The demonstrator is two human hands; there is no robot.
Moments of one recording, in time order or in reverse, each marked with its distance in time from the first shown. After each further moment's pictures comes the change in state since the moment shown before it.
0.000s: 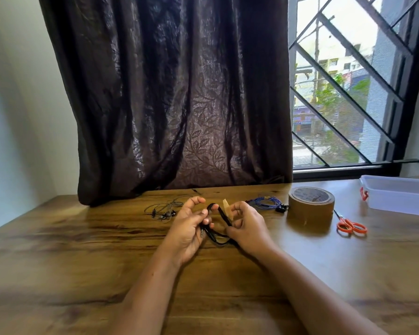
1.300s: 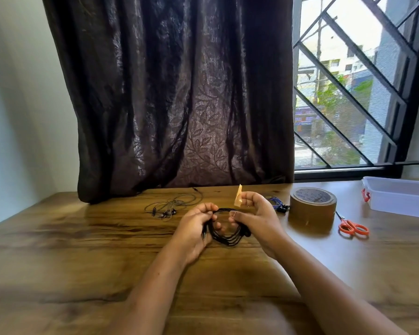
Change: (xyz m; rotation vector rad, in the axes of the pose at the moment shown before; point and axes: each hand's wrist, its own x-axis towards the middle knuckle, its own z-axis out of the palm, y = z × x) left_hand -0.005 0.001 0.013 0.113 0.031 -0.099; right_hand 0.003 -0.004 -0.015 0.561 0.015 0.057
